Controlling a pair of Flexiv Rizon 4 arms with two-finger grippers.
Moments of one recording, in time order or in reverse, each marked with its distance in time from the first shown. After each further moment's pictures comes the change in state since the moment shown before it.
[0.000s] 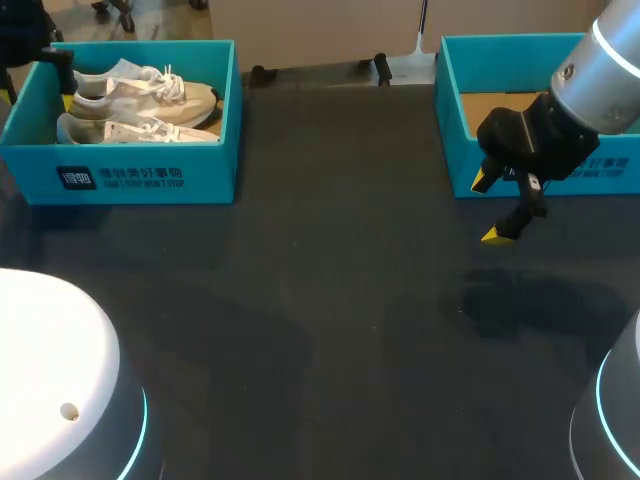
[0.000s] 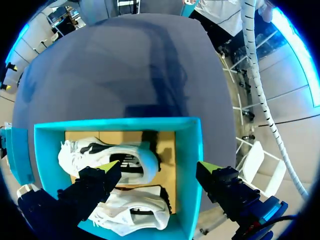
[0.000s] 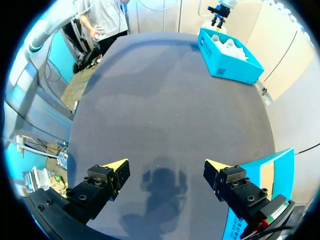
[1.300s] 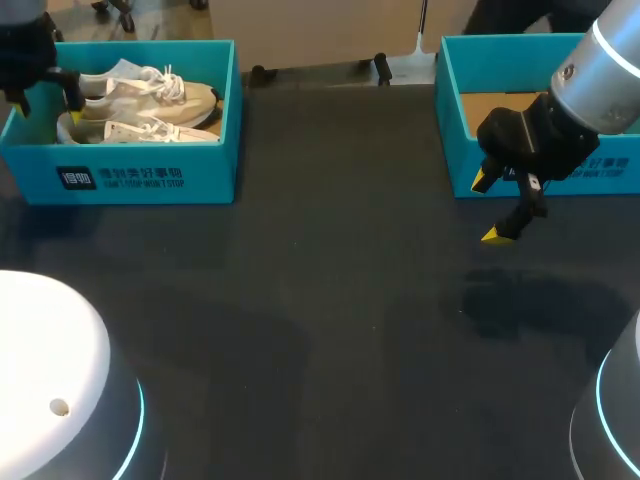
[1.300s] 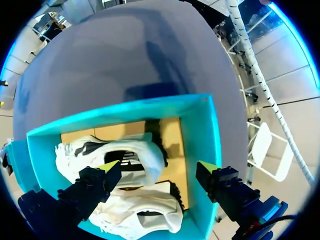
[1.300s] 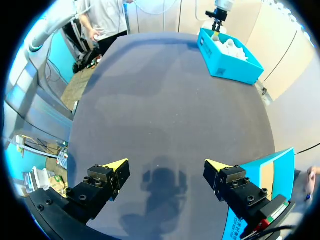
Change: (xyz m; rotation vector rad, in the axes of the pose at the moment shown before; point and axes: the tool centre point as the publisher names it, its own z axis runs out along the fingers) left arm -0.008 0.021 0.037 -0.095 -0.037 0.113; right arm 0.000 0.000 0.000 0.000 0.000 0.000
